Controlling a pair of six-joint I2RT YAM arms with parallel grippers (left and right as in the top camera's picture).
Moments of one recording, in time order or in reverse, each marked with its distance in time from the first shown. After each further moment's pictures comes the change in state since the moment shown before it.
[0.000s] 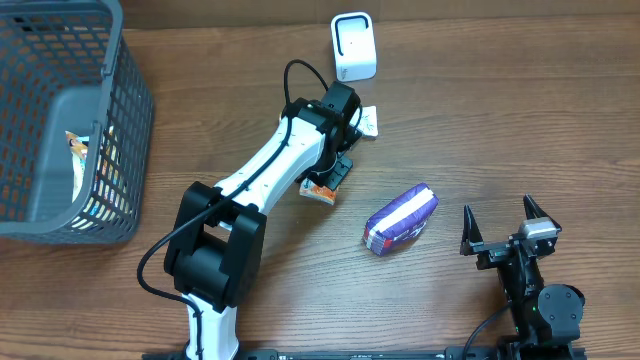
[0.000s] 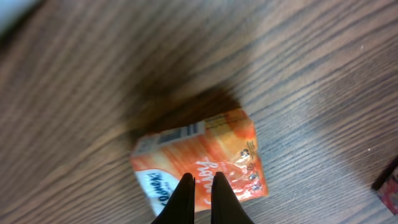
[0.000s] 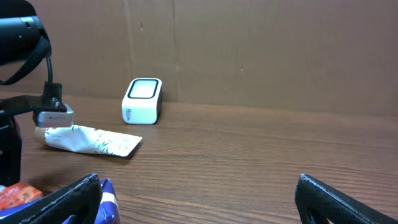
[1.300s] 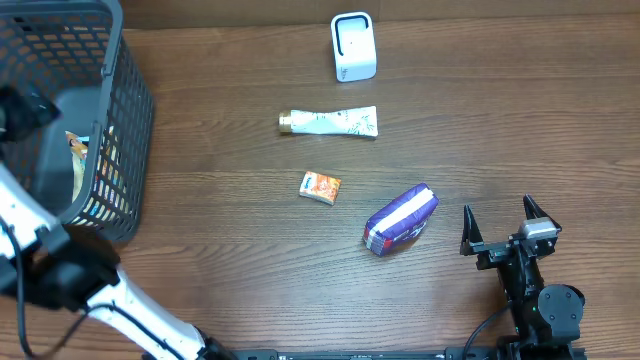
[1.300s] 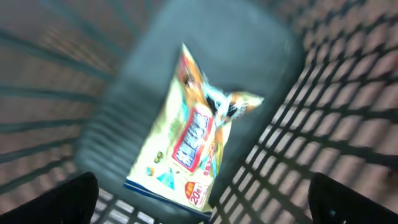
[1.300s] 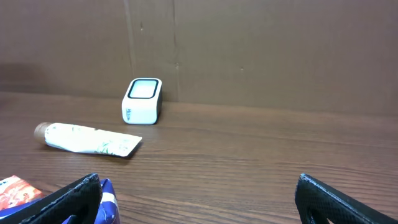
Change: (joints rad) left arm 1.191 0.135 0.925 -0.529 0.177 -0.043; right arm 0.000 0.000 0.000 0.000 0.000 0.000
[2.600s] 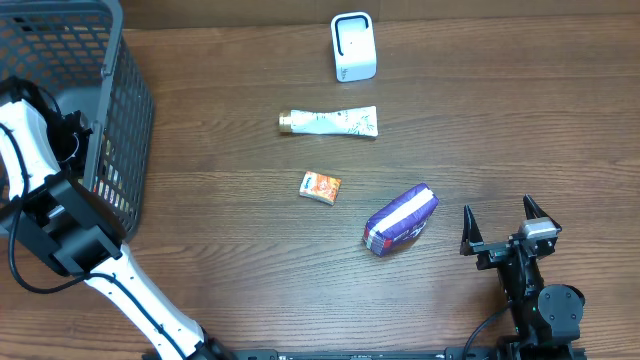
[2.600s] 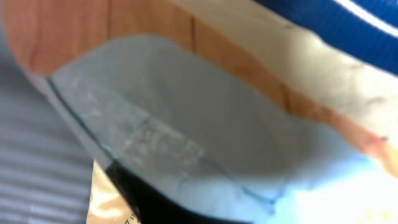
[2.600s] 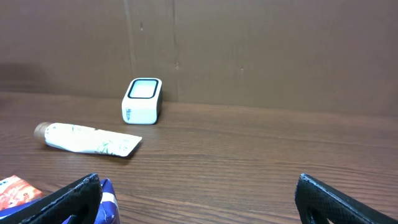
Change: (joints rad) left arm -0.077 0.244 -0.274 0.135 -0.112 0.137; right arm 0.000 0.000 0.000 0.000 0.000 0.000
